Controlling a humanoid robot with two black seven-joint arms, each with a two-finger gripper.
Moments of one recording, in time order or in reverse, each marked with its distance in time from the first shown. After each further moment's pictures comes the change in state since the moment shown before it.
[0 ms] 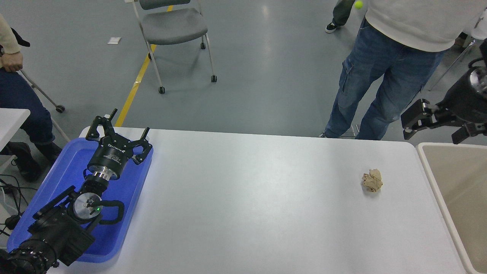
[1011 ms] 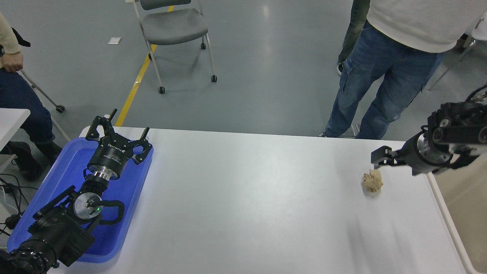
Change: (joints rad) left arm 0.001 0.000 0.000 0.000 0.000 0.000 0.000; right arm -0.644 0.056 0.282 -0.232 -0.066 -0.557 0.001
